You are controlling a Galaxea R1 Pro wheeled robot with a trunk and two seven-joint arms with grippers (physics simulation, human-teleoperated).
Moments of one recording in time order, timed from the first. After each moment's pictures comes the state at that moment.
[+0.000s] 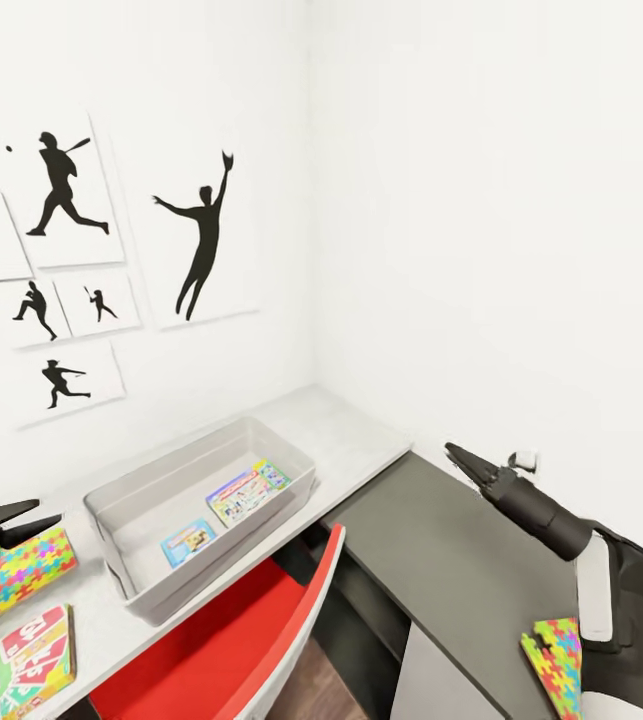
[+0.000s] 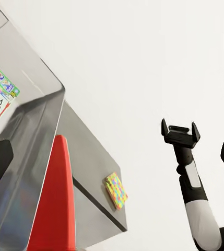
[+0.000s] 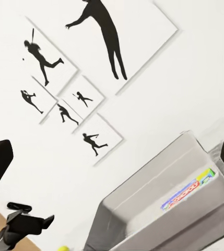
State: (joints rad) left arm -0.38 0.71 0.33 -0.94 0.52 0.95 -1.56; right arm -0.45 0.06 -0.57 -1.49 -0.29 0.93 1.16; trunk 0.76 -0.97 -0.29
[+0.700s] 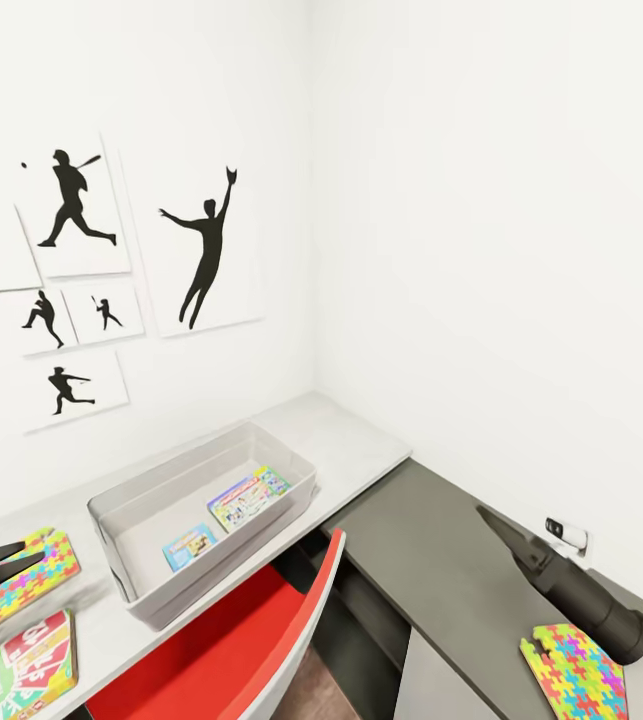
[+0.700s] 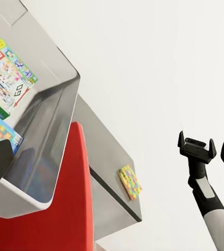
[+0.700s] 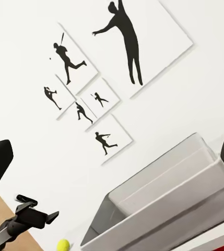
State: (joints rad) left arm -0.24 0.71 0.38 -0.94 0.52 0.84 -1.57; right arm -0.23 0.06 -0.68 -1.49 -0.29 0.71 1.43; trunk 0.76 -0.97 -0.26
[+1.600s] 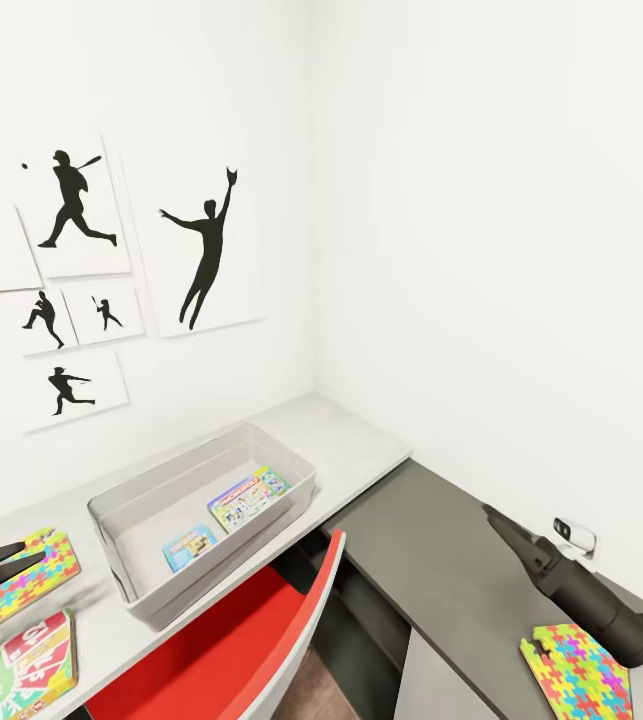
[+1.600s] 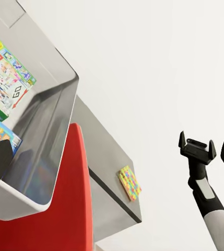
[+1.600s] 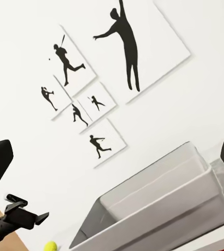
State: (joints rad) left arm -0.24 0.70 0.38 -0.94 0.52 0.83 -1.57; right arm -0.23 0.06 -0.70 -1.50 -0.29 0.66 1.44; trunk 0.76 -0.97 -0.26
